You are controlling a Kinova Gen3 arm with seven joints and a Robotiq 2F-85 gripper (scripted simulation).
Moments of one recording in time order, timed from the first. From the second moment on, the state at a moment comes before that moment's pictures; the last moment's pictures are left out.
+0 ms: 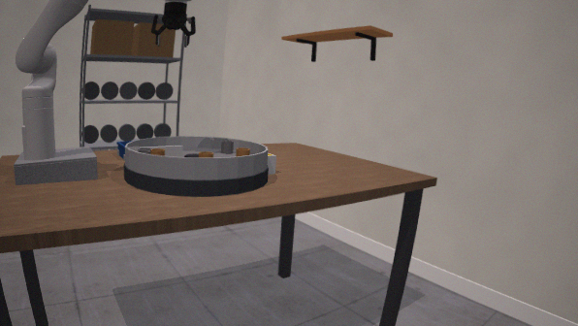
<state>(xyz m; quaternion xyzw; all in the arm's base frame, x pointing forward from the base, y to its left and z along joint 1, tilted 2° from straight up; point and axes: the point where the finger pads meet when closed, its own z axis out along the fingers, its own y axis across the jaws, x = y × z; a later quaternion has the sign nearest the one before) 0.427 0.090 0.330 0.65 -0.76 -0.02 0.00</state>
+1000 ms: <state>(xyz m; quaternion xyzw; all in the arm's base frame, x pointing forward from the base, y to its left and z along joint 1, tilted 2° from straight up) 0.392 0.026 0.286 0.65 -0.76 -0.02 0.01</state>
